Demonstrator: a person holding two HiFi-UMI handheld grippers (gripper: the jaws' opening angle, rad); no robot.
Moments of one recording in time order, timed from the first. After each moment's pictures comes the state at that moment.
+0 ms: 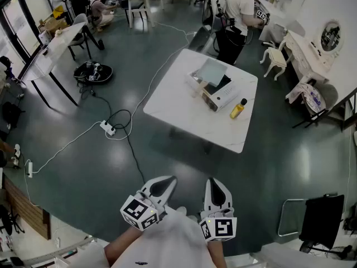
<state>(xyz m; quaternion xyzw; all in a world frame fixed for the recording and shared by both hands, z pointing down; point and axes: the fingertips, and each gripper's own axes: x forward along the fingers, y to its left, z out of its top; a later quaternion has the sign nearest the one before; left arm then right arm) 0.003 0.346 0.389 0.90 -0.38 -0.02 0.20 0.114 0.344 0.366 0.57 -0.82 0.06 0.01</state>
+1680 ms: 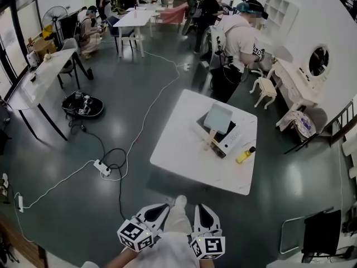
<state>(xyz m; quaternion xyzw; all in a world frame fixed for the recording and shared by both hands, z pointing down) -0.148 0.212 0.408 0.91 -0.34 0.00 0.25 -0.040 0.211 0.390 0.60 -0.79 0.10 0.04</state>
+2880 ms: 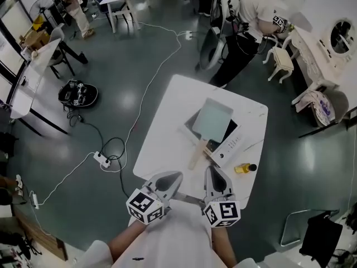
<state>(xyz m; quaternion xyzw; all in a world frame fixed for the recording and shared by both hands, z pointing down) 0.022 -0.077 0.426 0.91 -0.32 0.04 0.25 0.121 -0.097 0.421 0.58 -0.80 0.16 0.02</state>
